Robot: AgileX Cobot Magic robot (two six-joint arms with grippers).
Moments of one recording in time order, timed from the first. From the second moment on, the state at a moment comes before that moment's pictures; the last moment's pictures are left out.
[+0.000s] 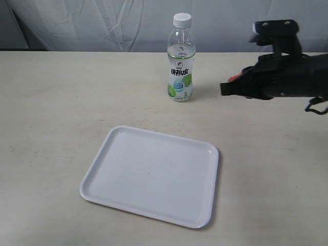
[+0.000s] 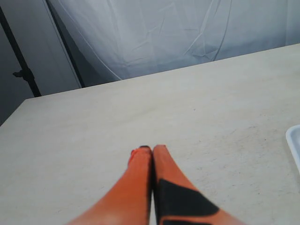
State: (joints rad) left arm -0.04 0.00 0.00 0.05 0.25 0.11; right arm 0.36 1.54 -0.78 1.49 0.30 -1.53
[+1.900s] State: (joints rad) left arm -0.04 0.00 0.00 0.05 0.25 0.11; right arm 0.51 2.17 -1.46 1.67 0.19 -1.70
